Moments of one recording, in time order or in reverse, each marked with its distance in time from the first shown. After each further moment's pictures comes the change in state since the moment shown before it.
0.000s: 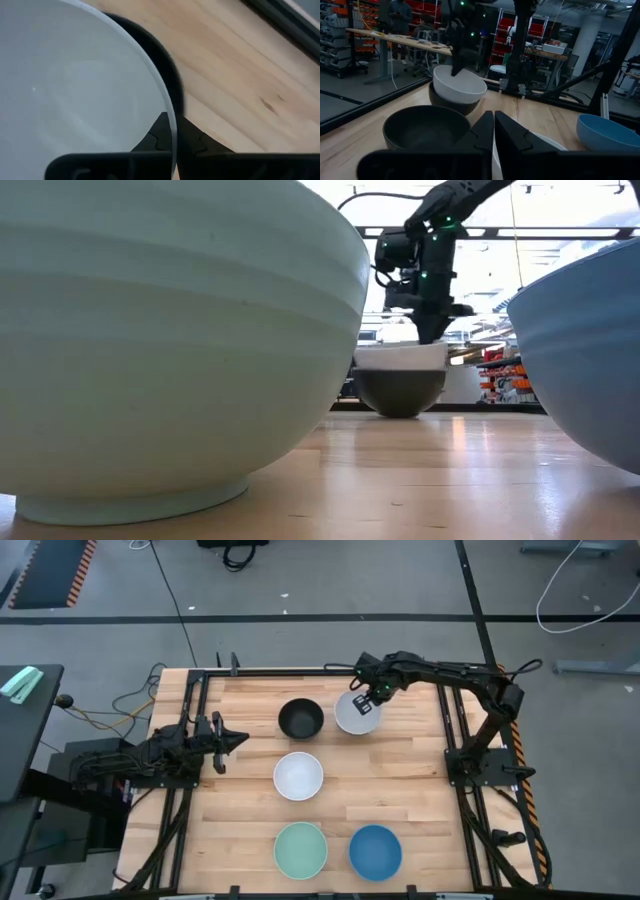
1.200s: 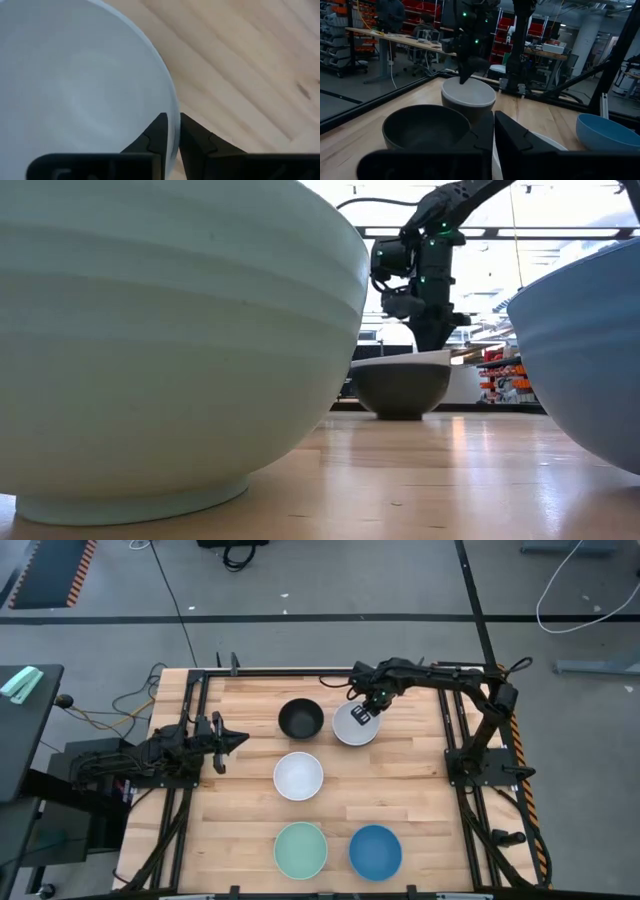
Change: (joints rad) left arm 0.000 0.000 0.000 -0.005 0.000 -0.002; right arm 0.044 0.039 -0.023 0.009 -0.106 -0.027
